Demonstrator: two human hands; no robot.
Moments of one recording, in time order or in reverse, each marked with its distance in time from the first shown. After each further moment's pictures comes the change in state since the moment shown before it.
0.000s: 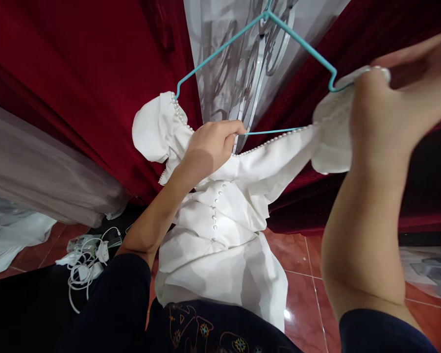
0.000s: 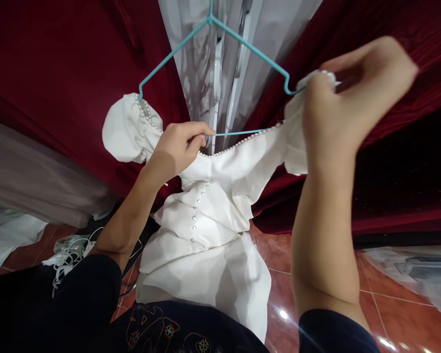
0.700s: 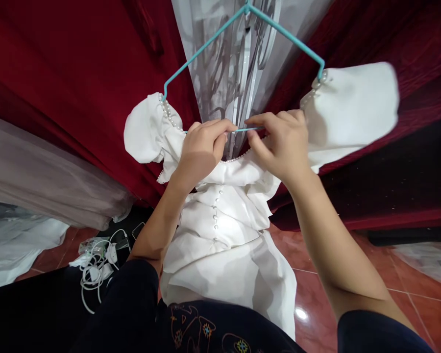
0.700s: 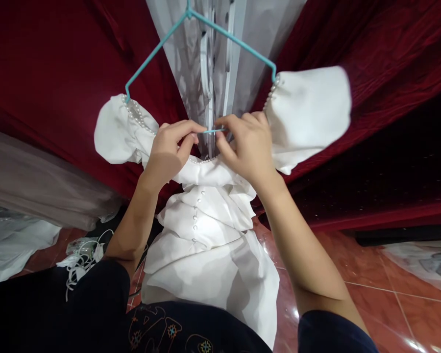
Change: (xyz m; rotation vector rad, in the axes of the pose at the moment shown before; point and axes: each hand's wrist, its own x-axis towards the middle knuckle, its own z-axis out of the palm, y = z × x) left_hand -0.007 0.002 0.003 0.048 0.046 0.055; right_hand -0.094 -0.054 0.022 0.029 -0.536 -0.279
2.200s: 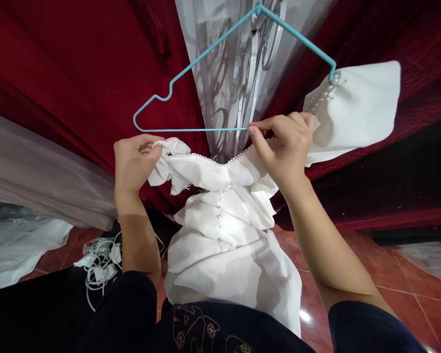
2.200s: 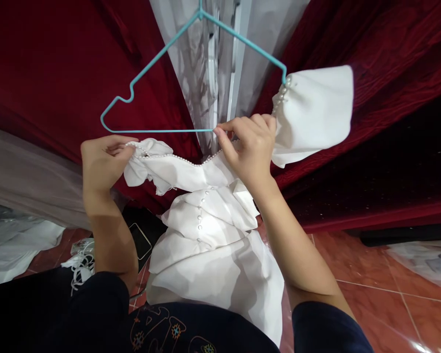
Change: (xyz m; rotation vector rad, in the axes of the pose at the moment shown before) left_hand -0.067 -0.069 -0.091 -0.077 0.380 -0.335; right_hand -0.003 -0.015 0.014 0.039 0.146 0.181
